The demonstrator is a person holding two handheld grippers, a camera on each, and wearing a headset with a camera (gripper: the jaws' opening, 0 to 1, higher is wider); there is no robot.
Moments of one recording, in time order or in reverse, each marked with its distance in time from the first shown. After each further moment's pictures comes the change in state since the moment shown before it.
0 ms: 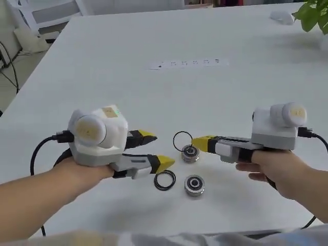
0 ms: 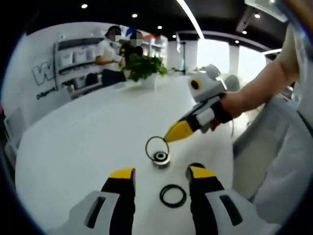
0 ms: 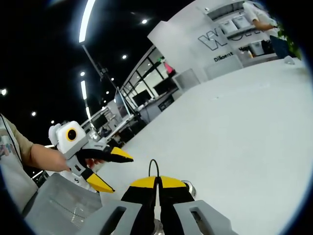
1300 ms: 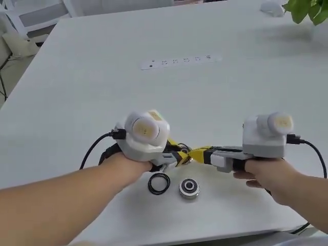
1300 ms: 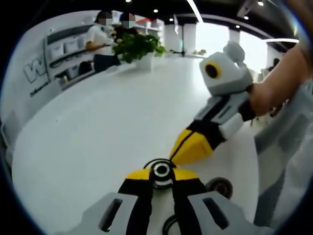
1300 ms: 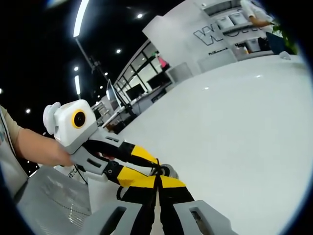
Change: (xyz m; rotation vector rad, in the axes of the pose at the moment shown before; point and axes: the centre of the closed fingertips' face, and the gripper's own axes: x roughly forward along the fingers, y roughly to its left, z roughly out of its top) left arm 0.099 -0.001 -0.009 0.035 0.153 -0.006; right arm -0.002 -0.028 -0.031 0.006 0.046 -0.061
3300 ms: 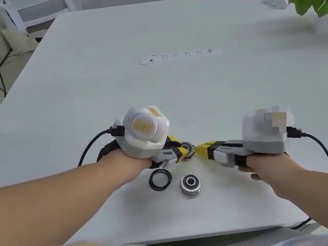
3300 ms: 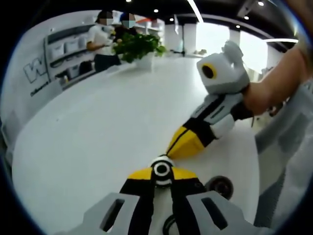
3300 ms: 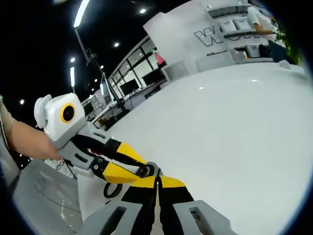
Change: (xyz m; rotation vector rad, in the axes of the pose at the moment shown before) left arm -0.001 0.000 -0.002 -0.002 0.001 0.006; right arm -0.001 -0.017 0.001 -0.005 0.004 -0.067
